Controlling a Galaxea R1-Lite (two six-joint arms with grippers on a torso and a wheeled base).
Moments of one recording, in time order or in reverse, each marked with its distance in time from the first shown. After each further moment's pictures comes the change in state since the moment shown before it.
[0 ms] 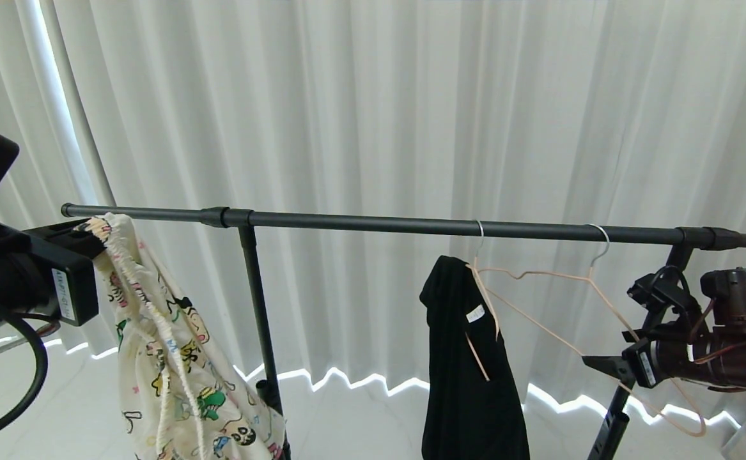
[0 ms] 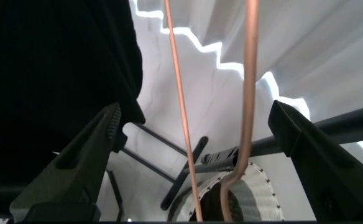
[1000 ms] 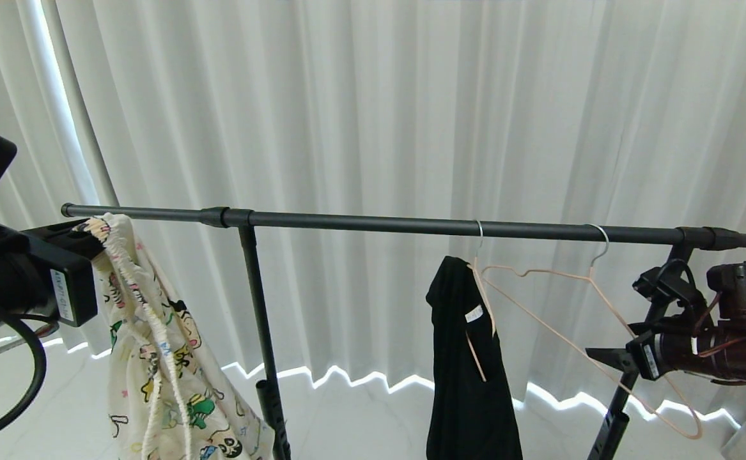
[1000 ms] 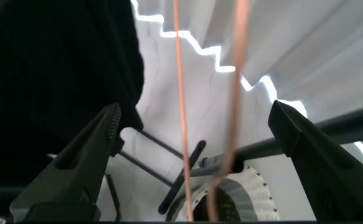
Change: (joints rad) left arm 0.000 -0.003 0.001 0.000 -0.001 0.000; right arm -0.030 0.001 -0.027 -0.002 0.005 -0.008
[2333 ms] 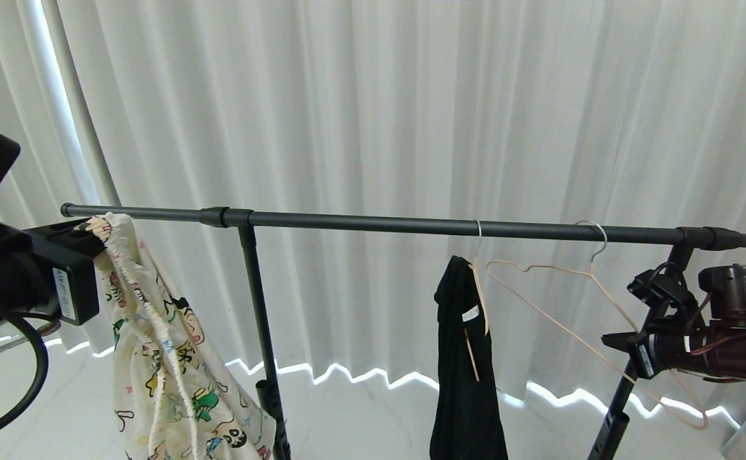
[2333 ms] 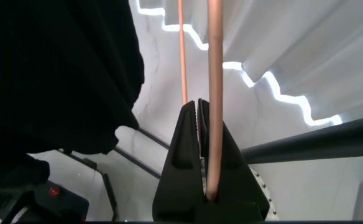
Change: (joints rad) left arm 0.000 0.005 -0.003 0.000 0.001 0.002; right arm -0.017 0.063 -0.021 -0.026 0.040 -0.030
